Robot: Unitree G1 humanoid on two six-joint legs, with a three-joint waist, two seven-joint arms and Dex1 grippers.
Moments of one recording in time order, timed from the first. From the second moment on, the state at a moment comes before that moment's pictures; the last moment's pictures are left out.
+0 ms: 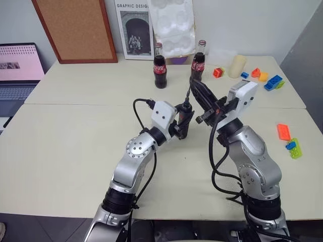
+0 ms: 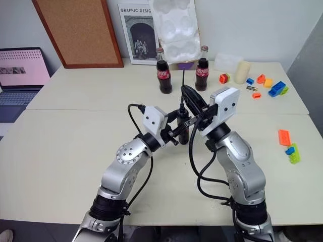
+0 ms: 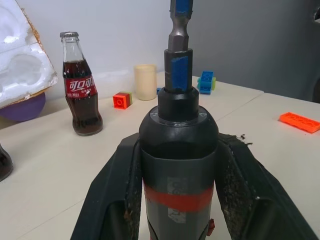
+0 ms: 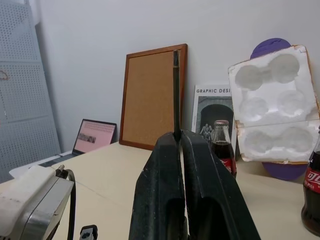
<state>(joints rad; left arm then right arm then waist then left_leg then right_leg) -0.40 0.13 -0.21 -0.20 -0.15 0.30 -0.41 -0.40 -0.14 0.09 -0.54 0.38 0.44 0.29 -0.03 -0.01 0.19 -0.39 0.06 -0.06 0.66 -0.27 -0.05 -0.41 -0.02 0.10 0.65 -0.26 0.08</state>
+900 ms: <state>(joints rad) -0.40 0.13 -0.22 -0.20 -0.15 0.29 -0.41 -0.56 -0.37 -0.04 -0.41 0.63 0.65 0.52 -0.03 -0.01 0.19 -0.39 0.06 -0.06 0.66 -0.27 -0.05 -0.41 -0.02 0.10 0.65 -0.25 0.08</state>
